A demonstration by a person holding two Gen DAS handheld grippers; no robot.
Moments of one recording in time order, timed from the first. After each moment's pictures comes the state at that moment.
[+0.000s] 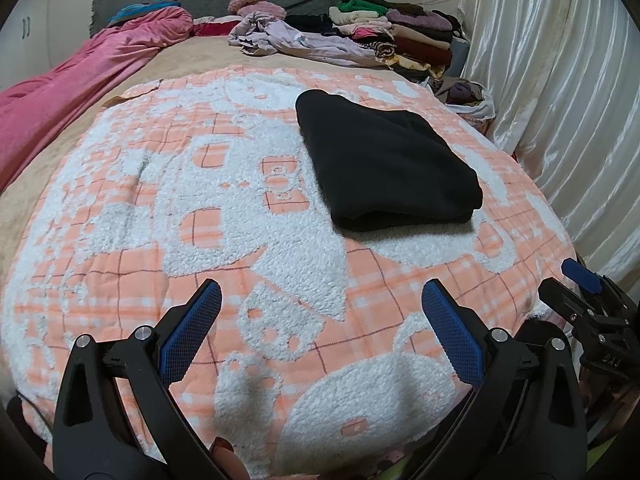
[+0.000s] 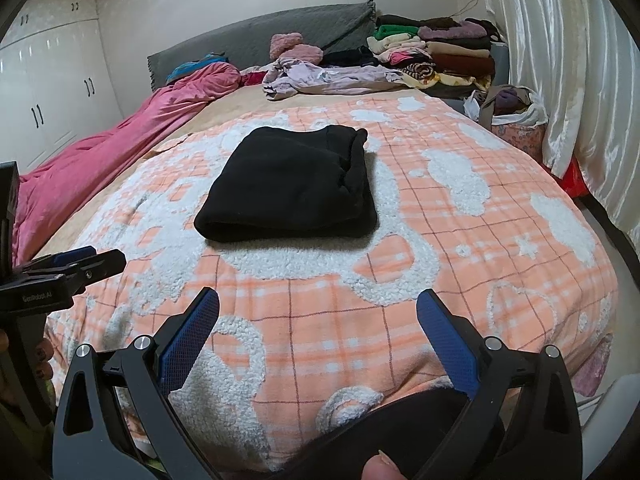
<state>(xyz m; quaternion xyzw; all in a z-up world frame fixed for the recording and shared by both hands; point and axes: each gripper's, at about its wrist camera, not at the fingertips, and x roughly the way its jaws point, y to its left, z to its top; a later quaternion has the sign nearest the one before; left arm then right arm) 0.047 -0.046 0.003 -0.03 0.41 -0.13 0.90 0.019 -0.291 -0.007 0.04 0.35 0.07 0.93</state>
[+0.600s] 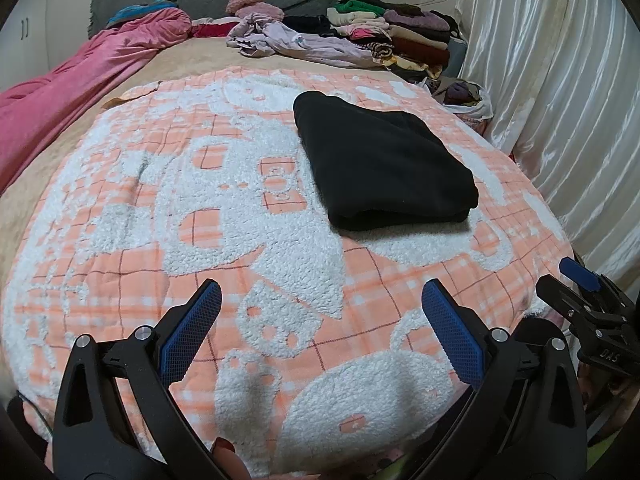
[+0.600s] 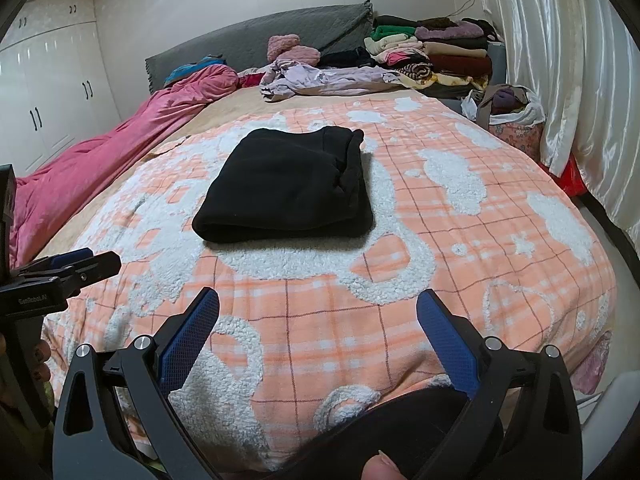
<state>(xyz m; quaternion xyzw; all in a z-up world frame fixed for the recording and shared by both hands) 0.044 -0.047 0.004 -0.03 0.41 -0.13 0.90 0.017 -0.294 -0.006 0.05 0.35 0.07 0.93</state>
